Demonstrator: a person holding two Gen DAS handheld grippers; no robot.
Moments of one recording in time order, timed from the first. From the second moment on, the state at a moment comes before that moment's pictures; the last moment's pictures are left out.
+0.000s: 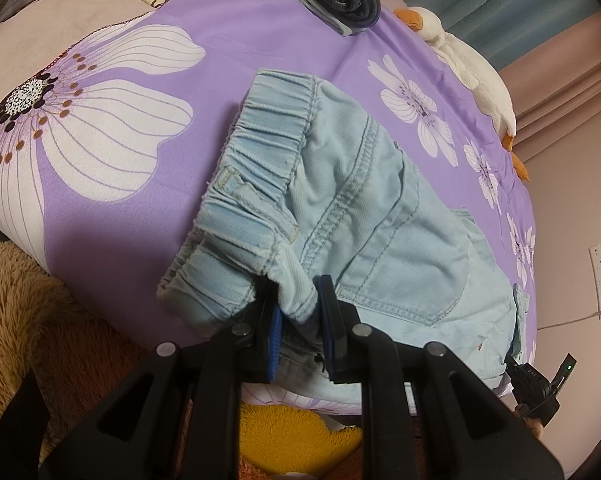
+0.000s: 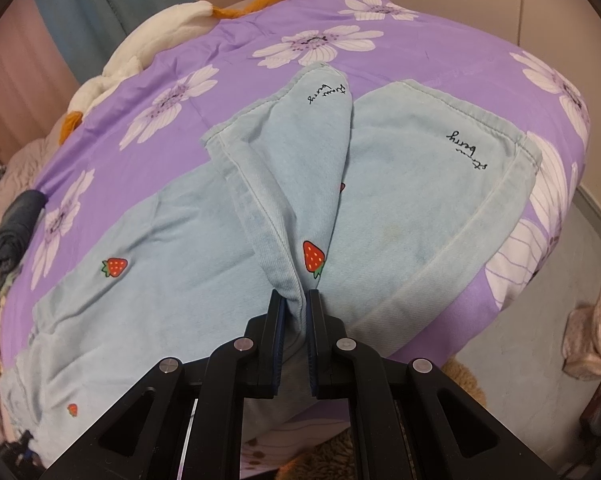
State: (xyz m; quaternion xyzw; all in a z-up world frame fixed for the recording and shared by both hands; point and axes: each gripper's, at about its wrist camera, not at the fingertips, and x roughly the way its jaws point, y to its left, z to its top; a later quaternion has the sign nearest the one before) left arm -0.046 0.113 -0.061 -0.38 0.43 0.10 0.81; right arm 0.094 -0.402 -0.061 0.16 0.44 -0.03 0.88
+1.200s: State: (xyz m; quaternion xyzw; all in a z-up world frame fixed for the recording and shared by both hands) left arm -0.044 0.112 -0.061 -0.37 0.43 0.10 0.82; right arm 0.203 -0.306 -0.019 -0.08 0.40 -0.04 0.91
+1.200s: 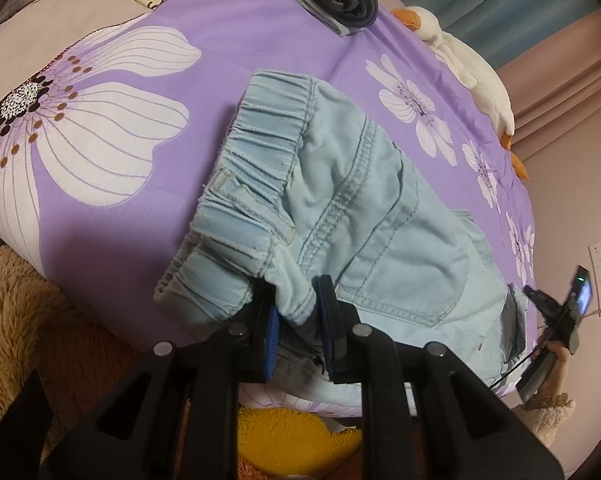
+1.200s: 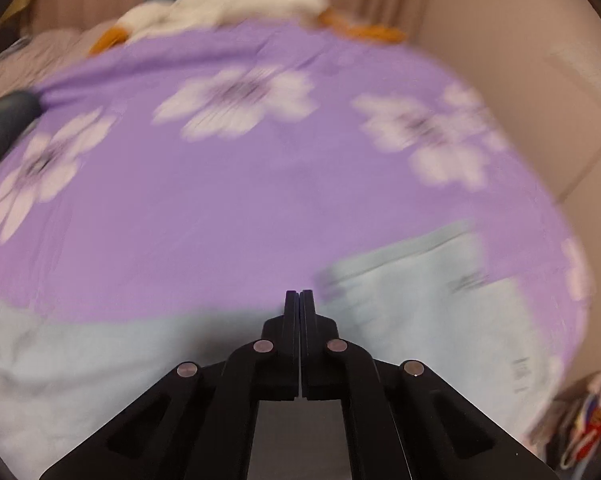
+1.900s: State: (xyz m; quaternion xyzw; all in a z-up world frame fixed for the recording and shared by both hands) left arm -0.041 0.112 -0.061 -0.37 0.43 0.10 0.81; right arm 0.136 -0.483 -0.022 0.15 0.41 -0.16 0.89
